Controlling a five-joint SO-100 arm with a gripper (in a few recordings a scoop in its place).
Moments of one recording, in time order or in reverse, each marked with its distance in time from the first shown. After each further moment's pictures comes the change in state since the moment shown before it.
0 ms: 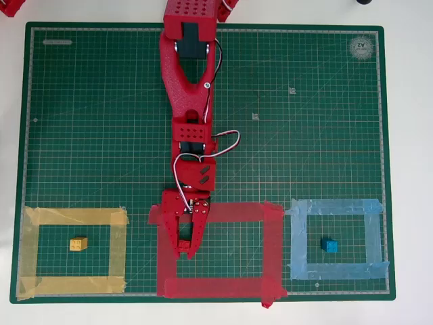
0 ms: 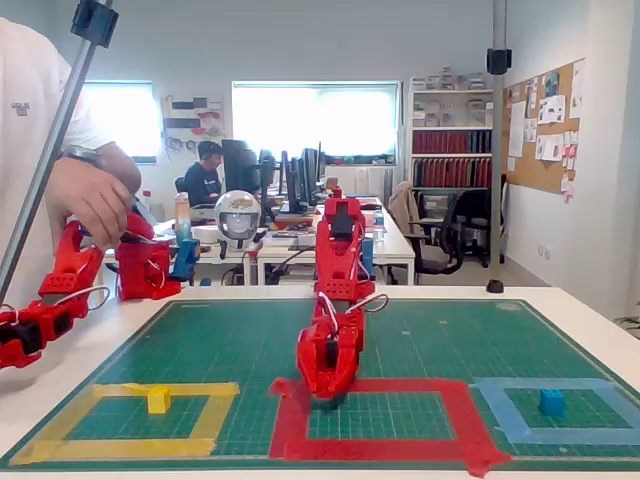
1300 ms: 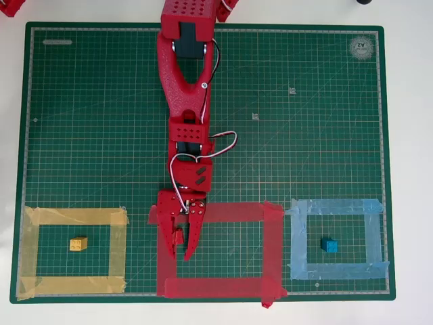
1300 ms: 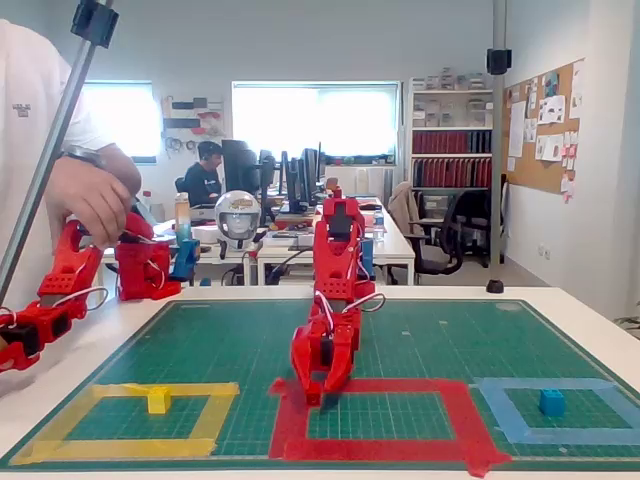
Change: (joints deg) arm 1.0 0.0 -0.7 0.0 -1.4
